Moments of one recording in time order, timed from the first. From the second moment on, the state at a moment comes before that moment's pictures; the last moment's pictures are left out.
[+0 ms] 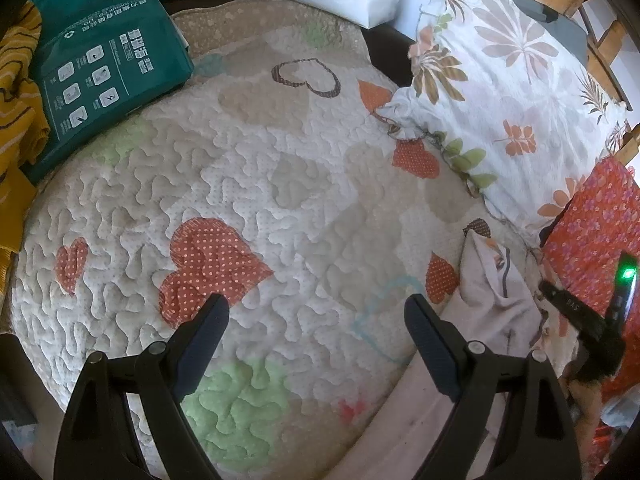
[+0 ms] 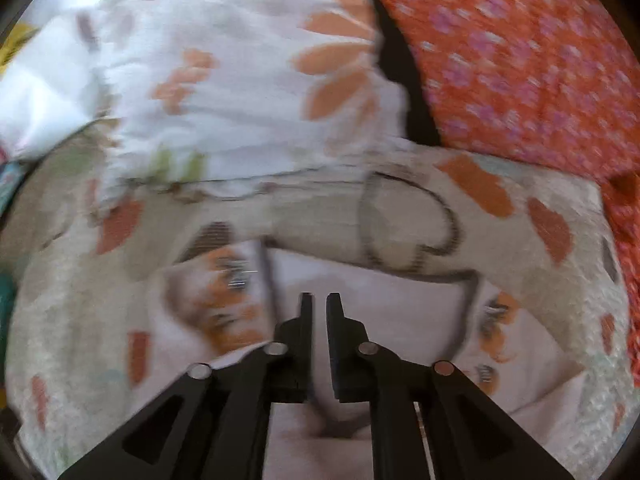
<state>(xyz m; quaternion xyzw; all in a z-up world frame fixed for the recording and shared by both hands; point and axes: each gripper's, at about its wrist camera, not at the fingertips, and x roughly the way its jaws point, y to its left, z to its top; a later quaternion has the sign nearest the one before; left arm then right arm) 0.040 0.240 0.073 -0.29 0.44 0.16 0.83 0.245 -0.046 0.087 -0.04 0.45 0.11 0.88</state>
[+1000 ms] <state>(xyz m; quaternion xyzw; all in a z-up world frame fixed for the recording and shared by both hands) 0.040 0.255 0.066 -0.32 0.45 0.16 0.82 0.211 0.058 0.061 -0.11 0.50 0.22 0.83</state>
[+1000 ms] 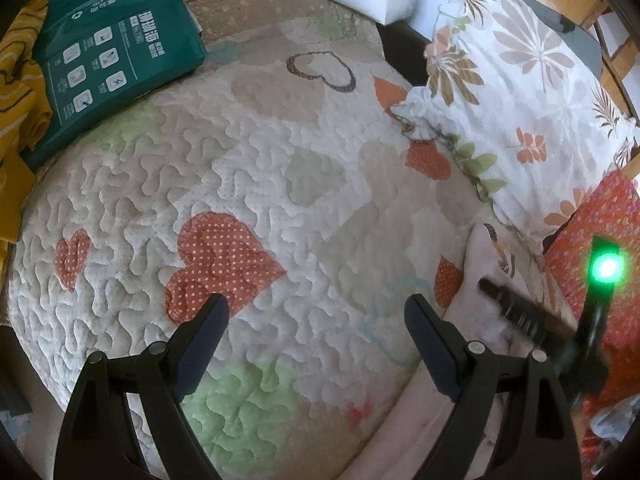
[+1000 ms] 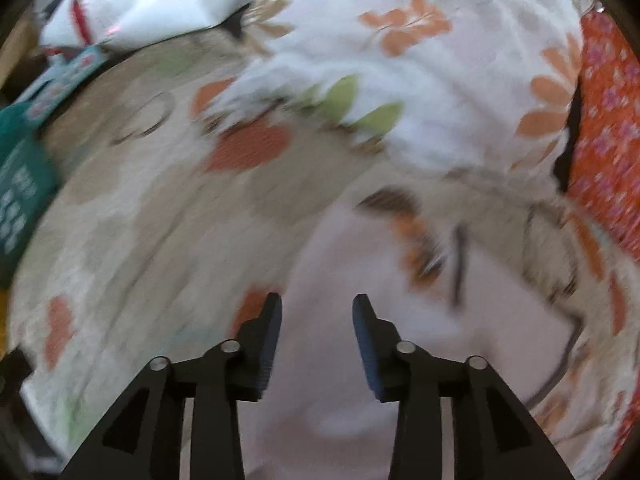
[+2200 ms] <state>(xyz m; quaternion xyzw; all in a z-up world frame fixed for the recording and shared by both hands) 0.029 0.247 0.086 -0.35 0.41 0.10 0.84 0.109 -0.067 0.099 -0.03 0.46 0.14 0.88</state>
